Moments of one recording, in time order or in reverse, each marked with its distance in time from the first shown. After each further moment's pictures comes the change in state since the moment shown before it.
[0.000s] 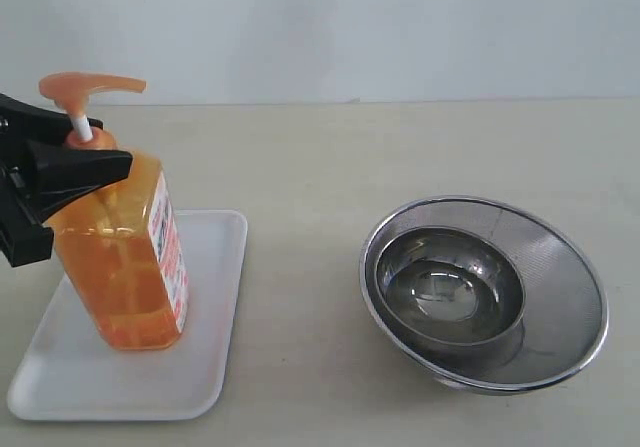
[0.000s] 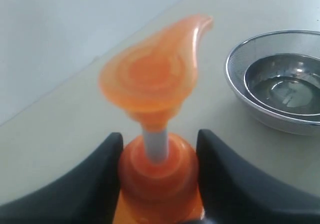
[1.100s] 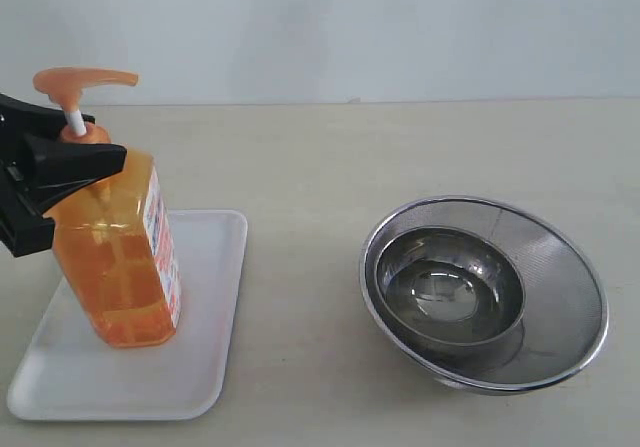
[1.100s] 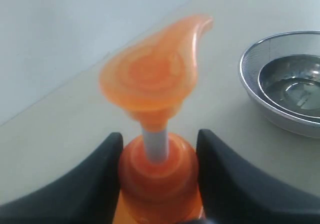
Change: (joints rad) left arm 0.000 0.000 -0.002 -0.017 -0.042 -0.008; right arm 0.000 0.000 0.000 0.000 0.000 0.000
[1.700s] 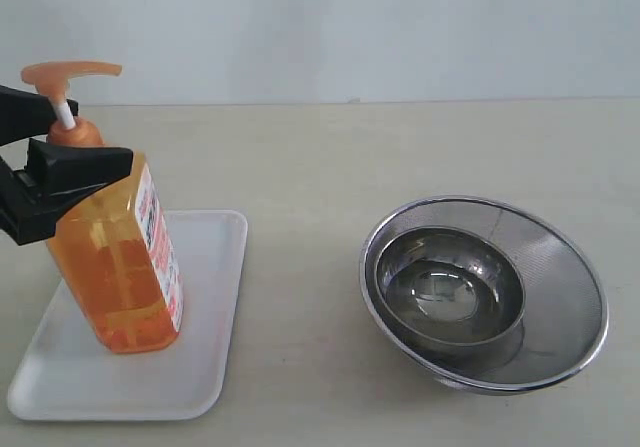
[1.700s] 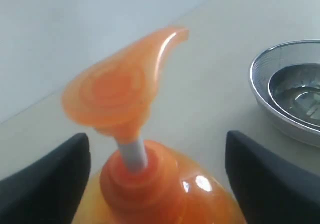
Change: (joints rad) left arm 0.000 0.007 0.002 -0.044 -0.022 -0.005; right arm 0.000 0.000 0.000 0.000 0.000 0.000
